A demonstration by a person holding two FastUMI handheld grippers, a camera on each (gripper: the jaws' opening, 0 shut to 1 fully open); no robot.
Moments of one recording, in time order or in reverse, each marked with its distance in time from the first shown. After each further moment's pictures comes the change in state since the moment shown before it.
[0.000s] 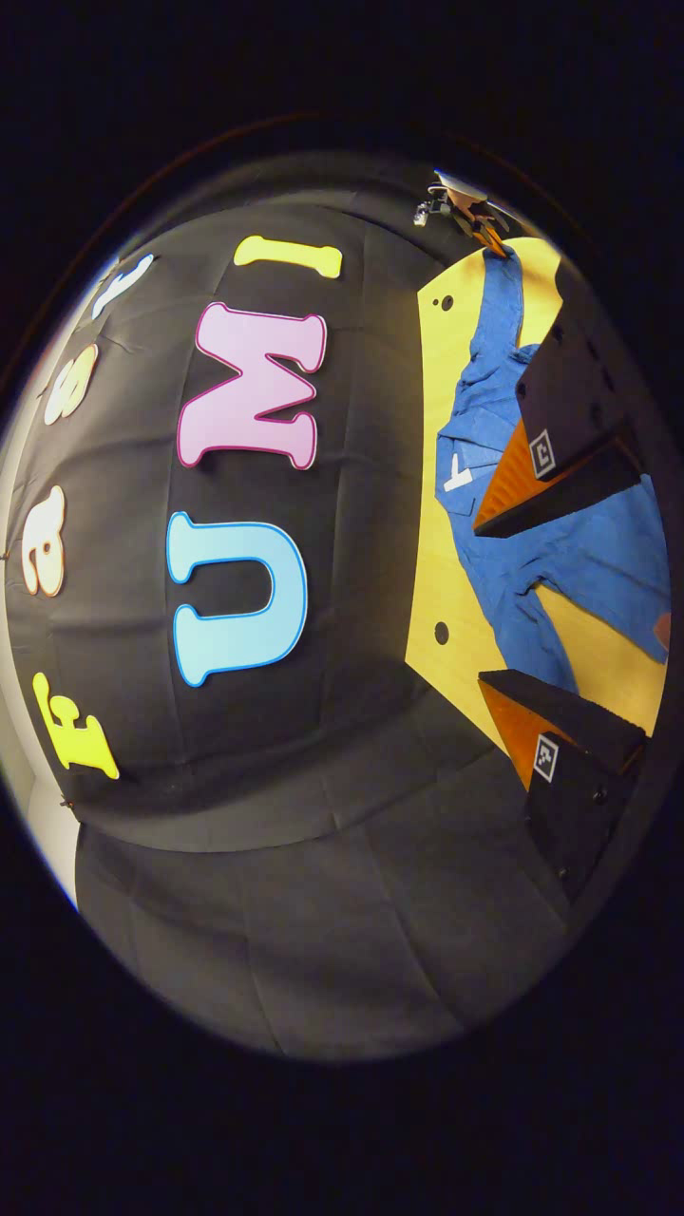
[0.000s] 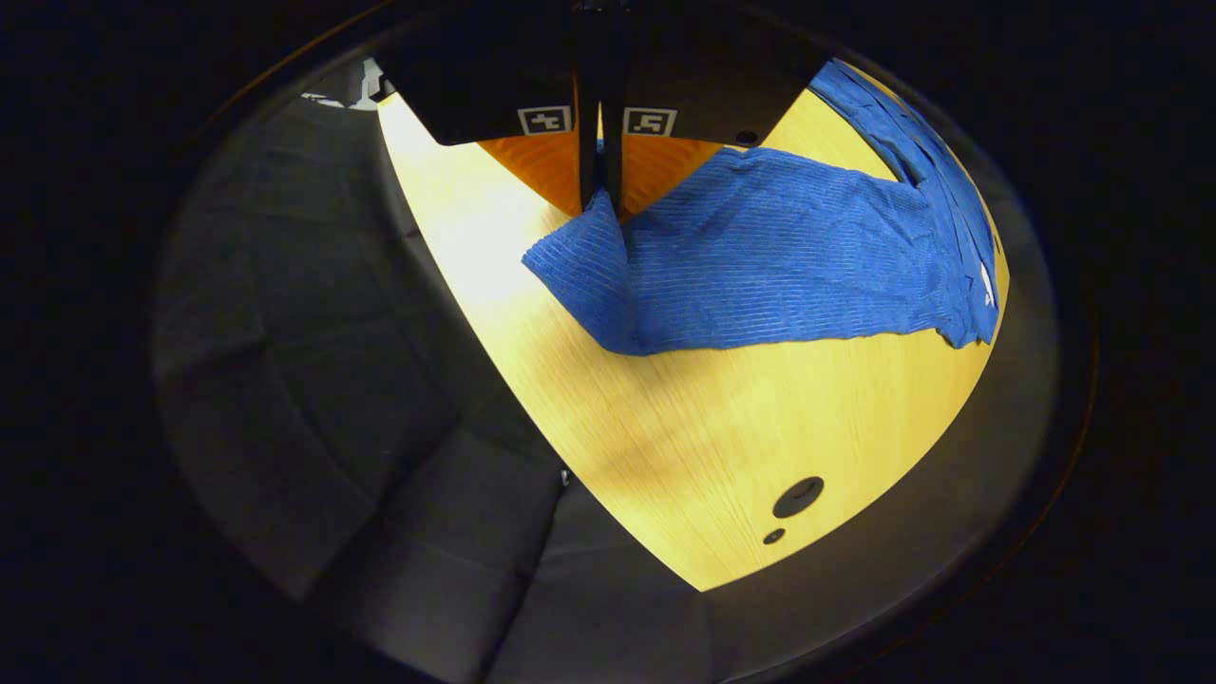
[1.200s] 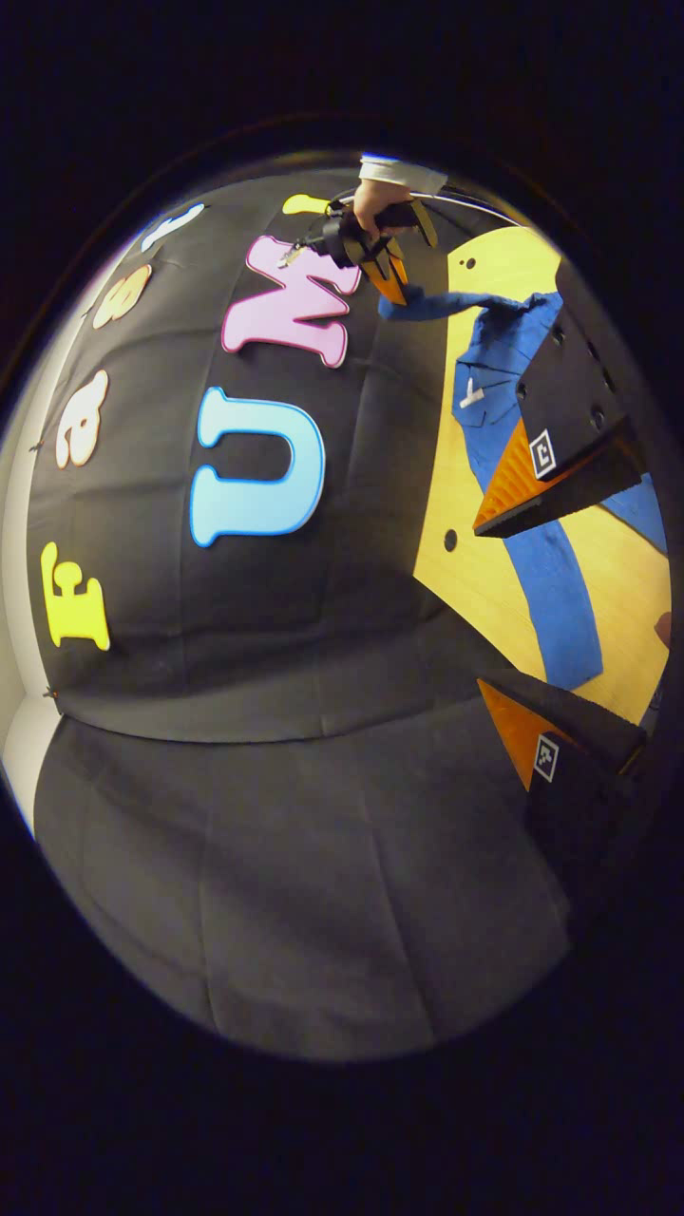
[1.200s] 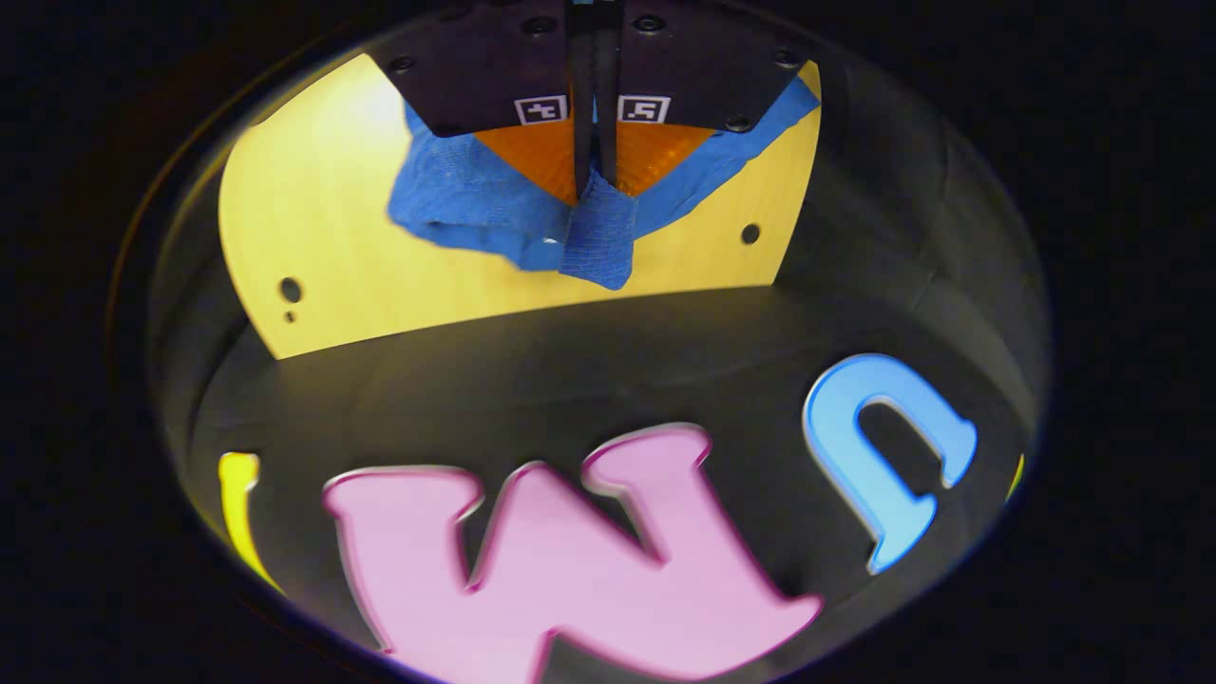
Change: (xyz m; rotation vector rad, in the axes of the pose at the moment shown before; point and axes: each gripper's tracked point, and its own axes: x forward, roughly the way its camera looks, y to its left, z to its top) left arm -0.011 0.184 -0.051 -0.161 -0.039 0.115; right arm -0.247 0.565 -0.069 -0.395 -0.359 0.582
